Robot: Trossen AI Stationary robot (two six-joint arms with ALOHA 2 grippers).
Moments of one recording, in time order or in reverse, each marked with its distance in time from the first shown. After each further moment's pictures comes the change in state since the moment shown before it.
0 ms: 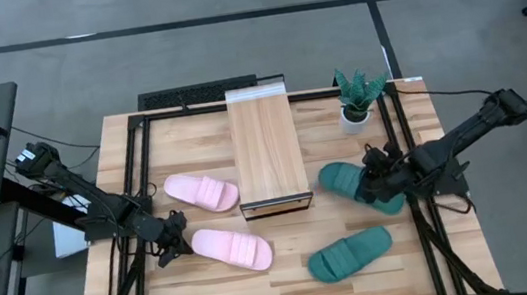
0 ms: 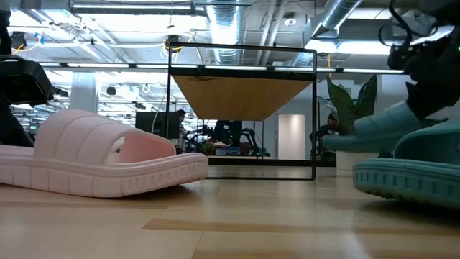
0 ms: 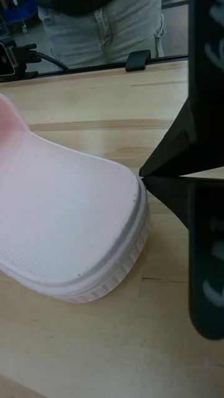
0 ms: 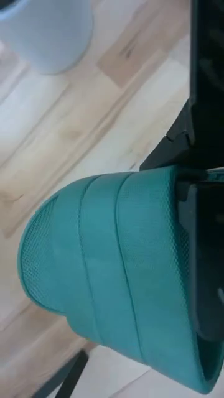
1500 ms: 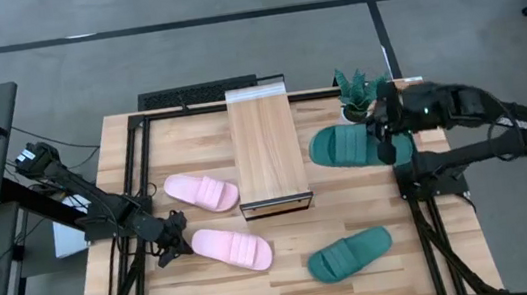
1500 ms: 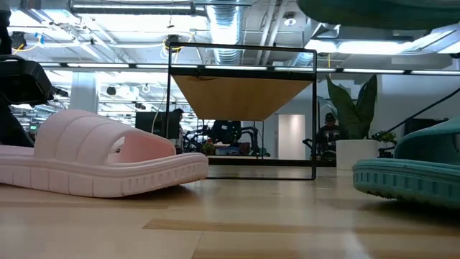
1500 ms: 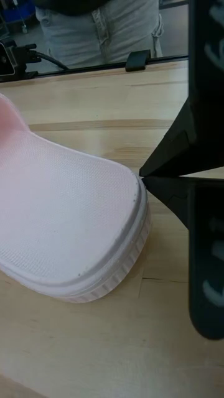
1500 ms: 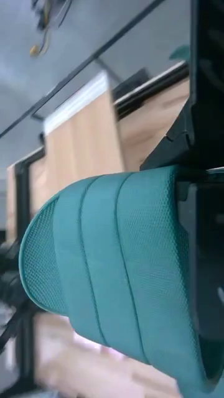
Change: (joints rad) left arm 0.000 0.000 0.000 0.000 0.000 0.000; right arm -0.604 -0.083 0.606 0.048 -0.524 -1.148
